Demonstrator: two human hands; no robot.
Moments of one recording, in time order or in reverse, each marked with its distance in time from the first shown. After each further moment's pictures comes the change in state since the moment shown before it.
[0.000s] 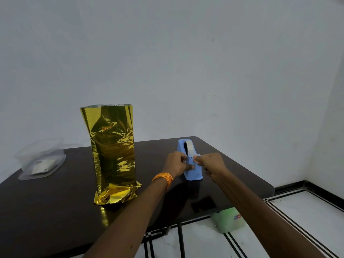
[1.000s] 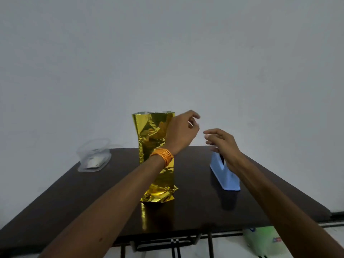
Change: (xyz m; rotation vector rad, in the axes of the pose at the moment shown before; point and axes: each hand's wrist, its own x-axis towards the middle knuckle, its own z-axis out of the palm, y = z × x) left_hand -0.040 0.052 -0.172 0.109 0.552 0.296; right_hand -0.032 -0.085 0.062 0.115 -0.304 -0.469
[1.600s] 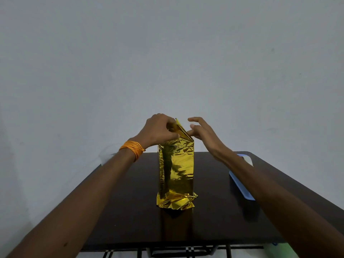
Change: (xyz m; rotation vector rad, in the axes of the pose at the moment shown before) left_hand 0.015 -0.059 -0.119 0.294 -0.317 -0.043; right_hand 0.035 -0.037 0.093 -0.071 -0.317 -0.162
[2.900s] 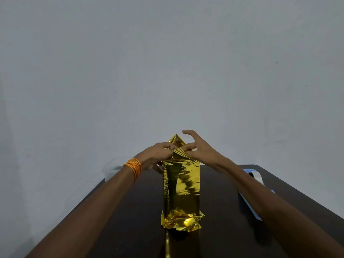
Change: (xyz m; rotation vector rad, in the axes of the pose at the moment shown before) left_hand -0.004 -0.021 0.013 -0.496 -0.317 -0.519; right_hand 0.021 -0.009 0.016 -0.109 -0.199 -0.020
